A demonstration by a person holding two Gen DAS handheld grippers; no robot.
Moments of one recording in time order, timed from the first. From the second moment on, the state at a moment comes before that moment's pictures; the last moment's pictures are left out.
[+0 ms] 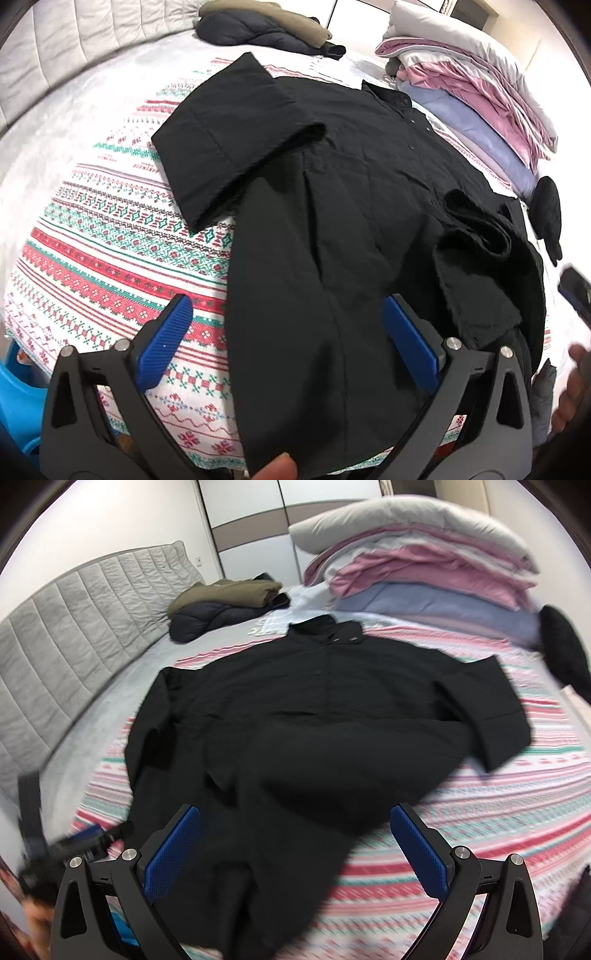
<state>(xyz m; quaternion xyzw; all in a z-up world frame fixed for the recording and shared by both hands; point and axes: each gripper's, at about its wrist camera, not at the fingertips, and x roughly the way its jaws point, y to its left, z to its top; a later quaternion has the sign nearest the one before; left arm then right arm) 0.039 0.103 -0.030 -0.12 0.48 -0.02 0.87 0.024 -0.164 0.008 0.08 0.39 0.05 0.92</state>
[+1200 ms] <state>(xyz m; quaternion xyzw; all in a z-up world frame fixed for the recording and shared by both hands) 0.008 0.164 -0.078 -0.16 0.52 -0.15 0.83 -0.143 -0.383 -0.050 0.08 0.46 -0.10 0.88</state>
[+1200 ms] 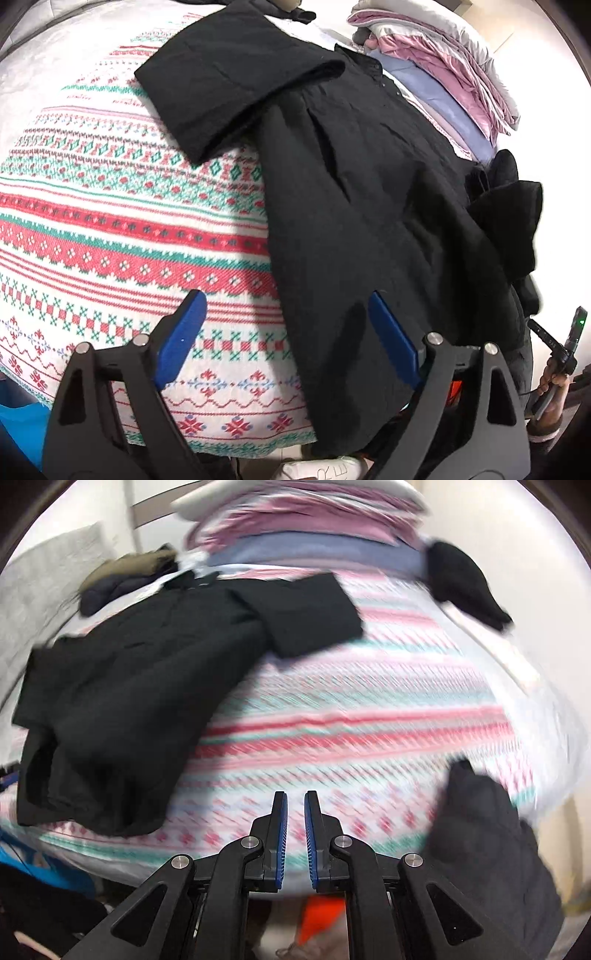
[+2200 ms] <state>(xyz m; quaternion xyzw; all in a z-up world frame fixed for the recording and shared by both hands) -0.020 0.145 -0.039 -0.24 0.52 -0.26 0.78 -0.047 -0.344 -0.091 0.31 0.47 0.06 0.82</state>
